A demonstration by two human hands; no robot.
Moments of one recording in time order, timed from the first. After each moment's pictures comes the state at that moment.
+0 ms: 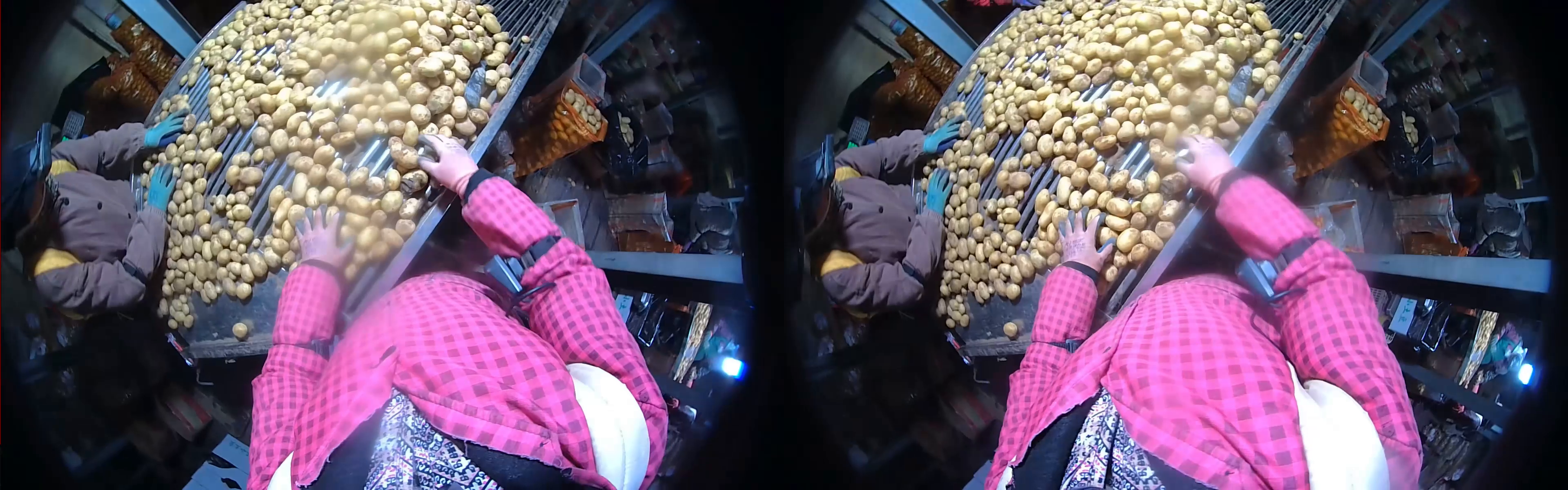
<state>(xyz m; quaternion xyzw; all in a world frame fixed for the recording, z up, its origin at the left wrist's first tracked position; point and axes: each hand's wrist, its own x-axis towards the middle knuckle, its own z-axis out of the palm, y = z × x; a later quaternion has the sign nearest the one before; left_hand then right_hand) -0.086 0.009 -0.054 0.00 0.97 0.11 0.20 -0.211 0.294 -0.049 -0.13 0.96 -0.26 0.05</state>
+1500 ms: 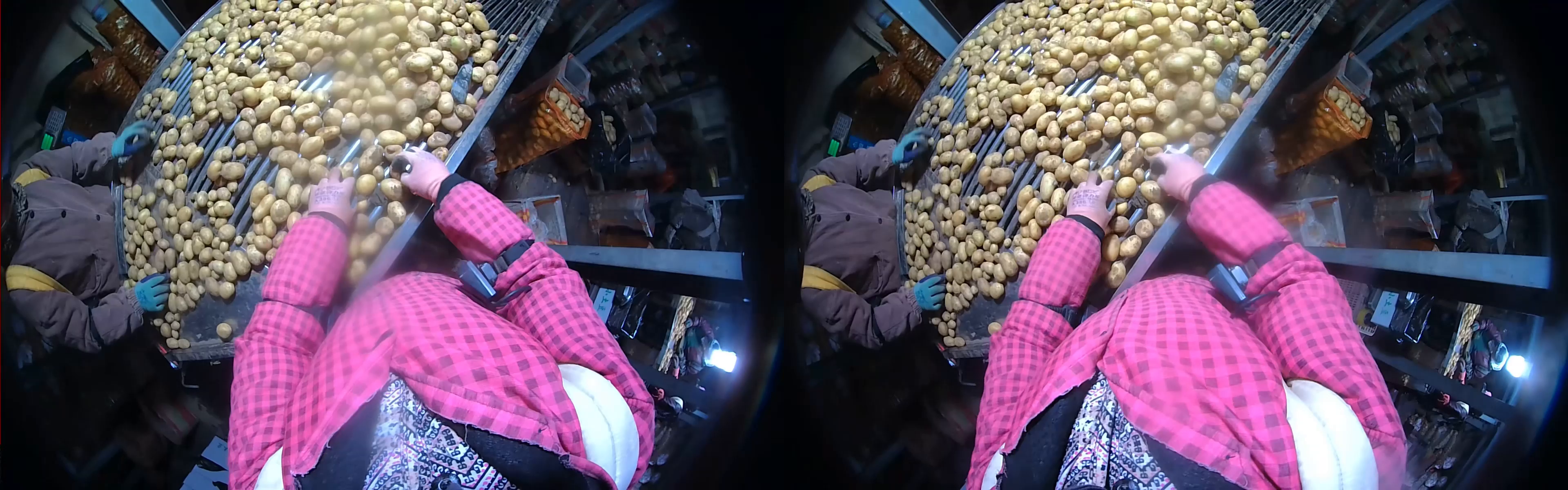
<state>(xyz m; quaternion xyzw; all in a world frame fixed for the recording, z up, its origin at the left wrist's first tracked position) -0.154 0.047 -0.065 0.11 0.98 0.13 0.13 -0.198 0.273 -0.072 -0.11 0.94 -0.30 0.12</state>
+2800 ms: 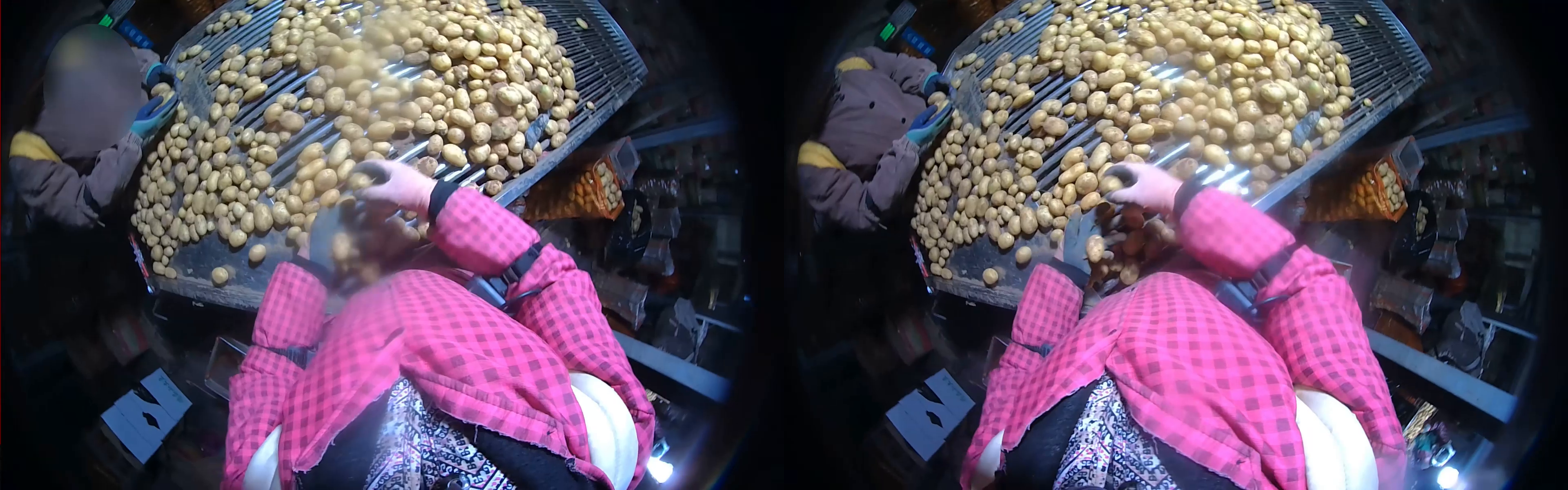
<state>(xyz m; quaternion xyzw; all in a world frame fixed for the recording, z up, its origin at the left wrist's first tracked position) -0.041 -0.026 -0.051 -0.22 0.47 0.83 0.18 -0.195 0.130 -0.032 -0.20 0.72 -0.52 0.42</state>
